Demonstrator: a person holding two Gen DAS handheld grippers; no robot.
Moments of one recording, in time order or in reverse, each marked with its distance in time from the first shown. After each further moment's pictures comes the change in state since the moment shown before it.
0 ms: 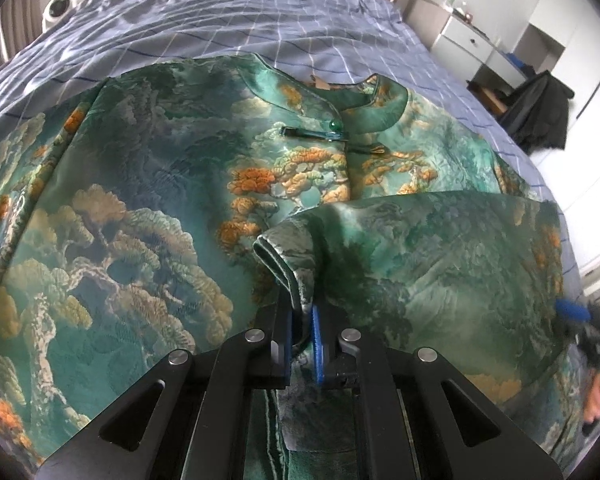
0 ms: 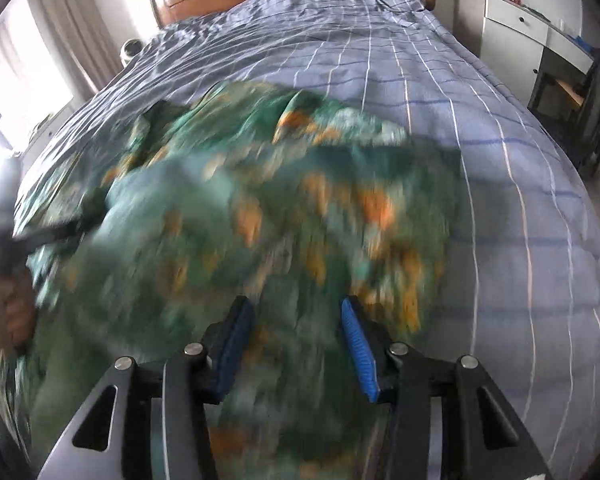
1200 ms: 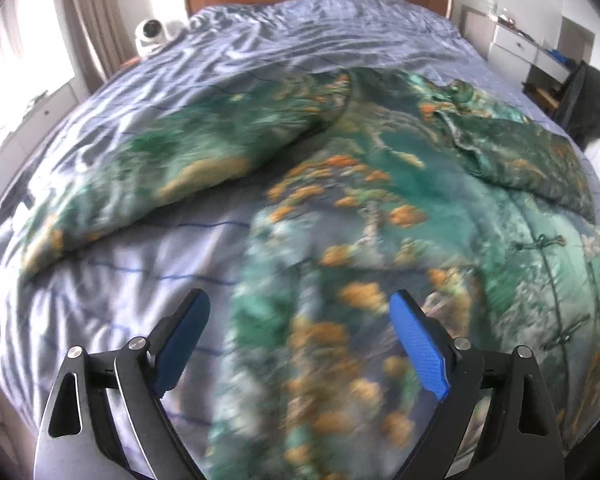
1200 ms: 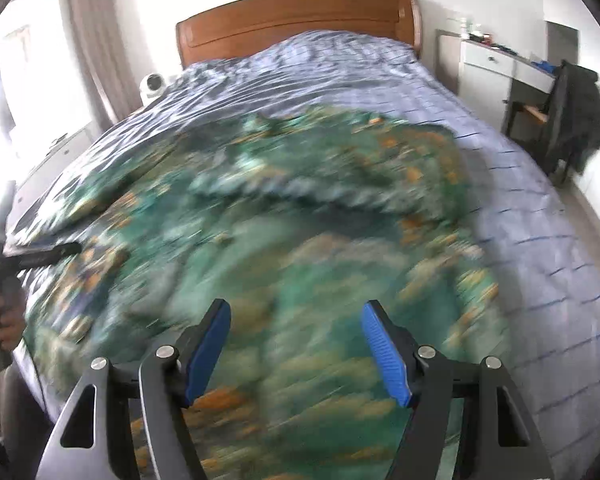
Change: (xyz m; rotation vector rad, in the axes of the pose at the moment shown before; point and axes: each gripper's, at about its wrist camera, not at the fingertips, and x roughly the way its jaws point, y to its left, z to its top) left arm -0.195 0.115 -0.162 -0.007 -0.093 0.330; right arm -0.122 0.170 -0.166 0.004 -0.214 -0.046
